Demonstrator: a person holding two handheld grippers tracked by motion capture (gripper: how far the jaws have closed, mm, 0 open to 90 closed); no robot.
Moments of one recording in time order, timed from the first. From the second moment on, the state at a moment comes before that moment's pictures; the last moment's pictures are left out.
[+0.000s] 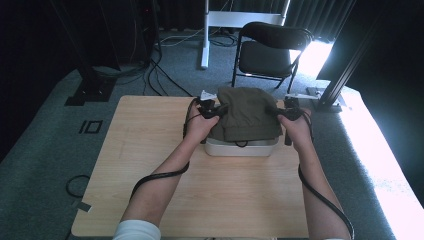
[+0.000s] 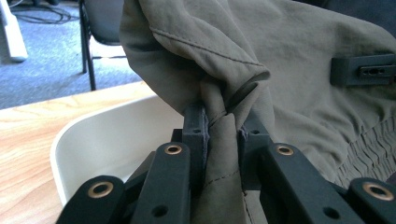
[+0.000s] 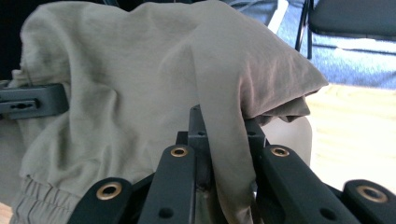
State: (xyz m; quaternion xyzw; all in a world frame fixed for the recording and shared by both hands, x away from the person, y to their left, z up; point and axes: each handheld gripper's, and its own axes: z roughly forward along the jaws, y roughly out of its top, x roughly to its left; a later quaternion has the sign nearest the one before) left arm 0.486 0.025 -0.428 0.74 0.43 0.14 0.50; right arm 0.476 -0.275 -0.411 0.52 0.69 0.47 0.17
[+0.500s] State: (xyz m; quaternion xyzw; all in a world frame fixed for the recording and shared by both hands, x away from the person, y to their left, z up) left arm 0.503 0.022 -0.465 0.77 0.46 0.12 0.44; right arm 0.496 -0.268 -0.457 0.55 0.71 0.42 0.15
